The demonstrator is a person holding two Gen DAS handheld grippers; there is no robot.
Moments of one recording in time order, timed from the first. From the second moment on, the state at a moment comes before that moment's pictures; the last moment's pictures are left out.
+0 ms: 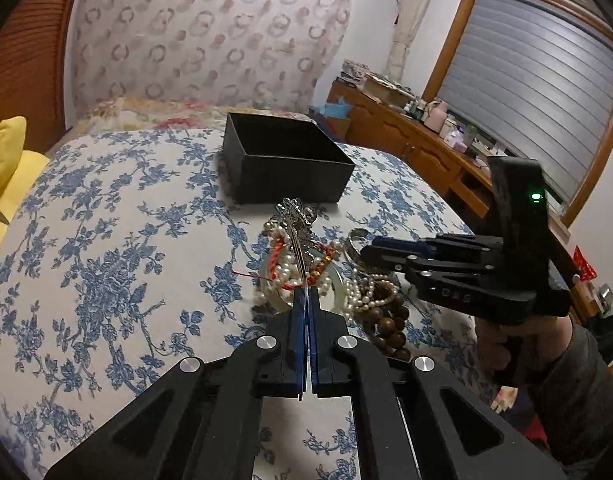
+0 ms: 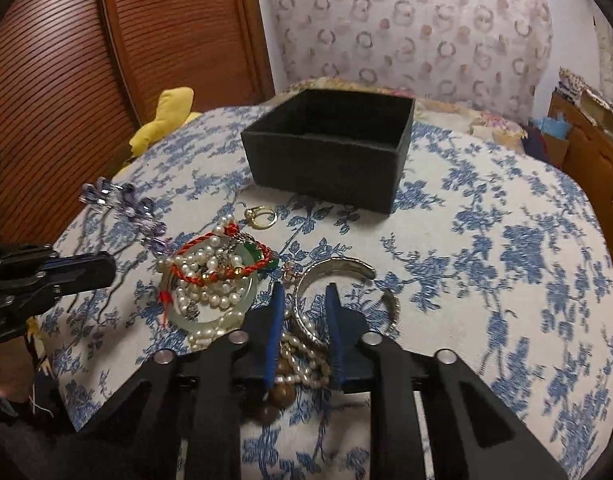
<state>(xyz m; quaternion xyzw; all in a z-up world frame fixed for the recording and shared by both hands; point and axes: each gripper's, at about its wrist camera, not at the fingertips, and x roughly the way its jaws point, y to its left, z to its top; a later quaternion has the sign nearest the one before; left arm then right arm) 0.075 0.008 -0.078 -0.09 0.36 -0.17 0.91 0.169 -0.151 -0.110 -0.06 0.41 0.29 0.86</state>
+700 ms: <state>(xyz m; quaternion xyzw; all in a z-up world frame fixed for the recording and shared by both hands) 0.102 -0.004 -0.051 -0.06 0.34 -0.17 0.92 0.178 -0.168 -0.074 -0.05 0.37 0.28 0.89</state>
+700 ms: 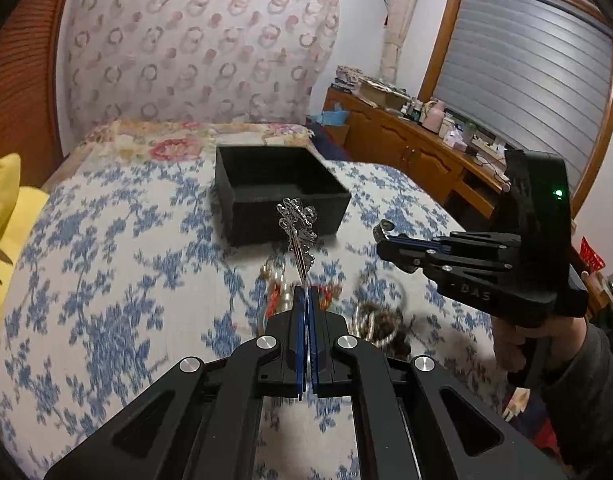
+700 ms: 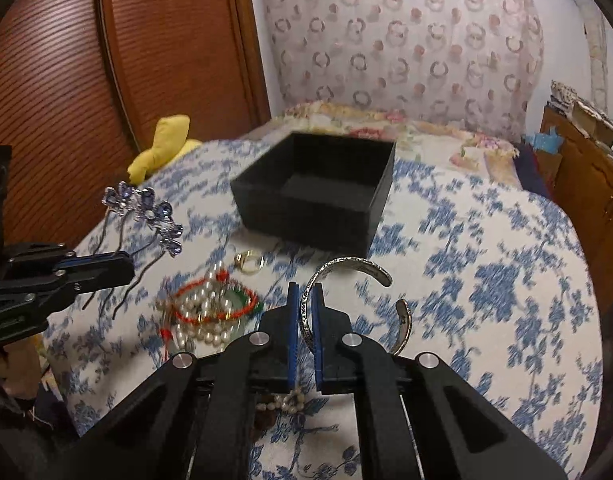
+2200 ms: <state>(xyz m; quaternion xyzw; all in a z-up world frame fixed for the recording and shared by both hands) 0.237 0.027 -0.034 -0.04 0.34 -0.12 0.93 0.287 -0.115 -0.055 -0.10 0.34 0.30 0.89</state>
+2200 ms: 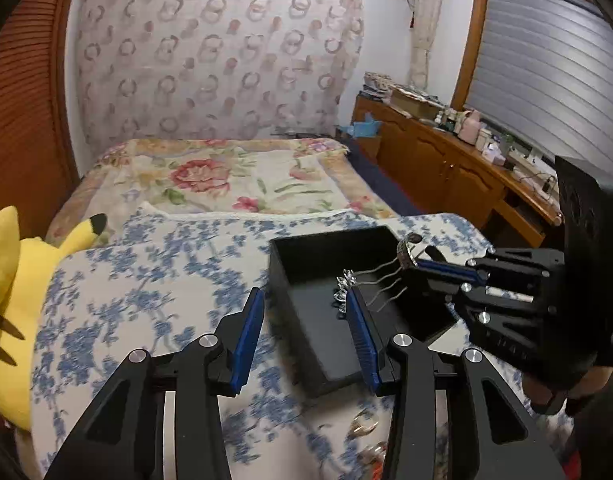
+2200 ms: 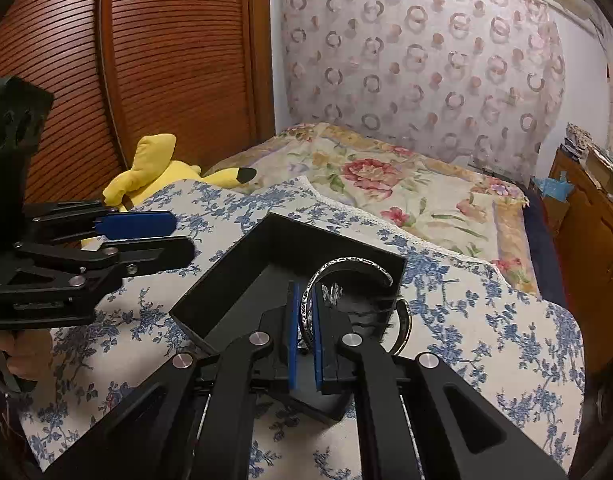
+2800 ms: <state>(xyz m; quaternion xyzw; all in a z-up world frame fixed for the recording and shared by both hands) 0.208 0.053 -0.049 -0.02 0.34 -0.09 0.94 0.304 -0.084 -0.076 -0.10 0.40 0.32 0.85</state>
